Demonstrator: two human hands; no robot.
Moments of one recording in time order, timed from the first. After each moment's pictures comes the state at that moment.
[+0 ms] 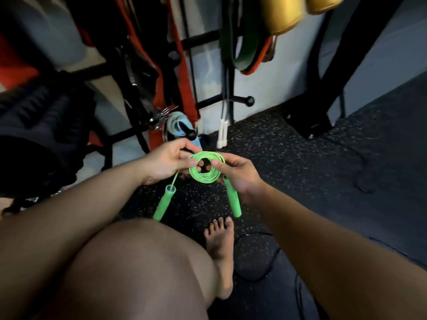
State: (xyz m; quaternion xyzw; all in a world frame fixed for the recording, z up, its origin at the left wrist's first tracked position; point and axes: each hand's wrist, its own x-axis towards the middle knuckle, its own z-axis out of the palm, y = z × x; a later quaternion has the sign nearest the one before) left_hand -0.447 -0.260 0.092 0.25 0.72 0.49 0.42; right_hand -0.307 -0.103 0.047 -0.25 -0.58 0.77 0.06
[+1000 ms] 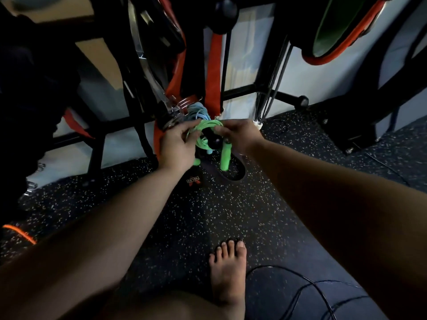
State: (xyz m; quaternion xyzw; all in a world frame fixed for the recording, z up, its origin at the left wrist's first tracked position) left_hand -0.545 -0.209 -0.014 0.14 0.83 0.54 0.06; right_hand -0.503 -0.032 -0.009 -0.20 -0.85 0.50 0.00
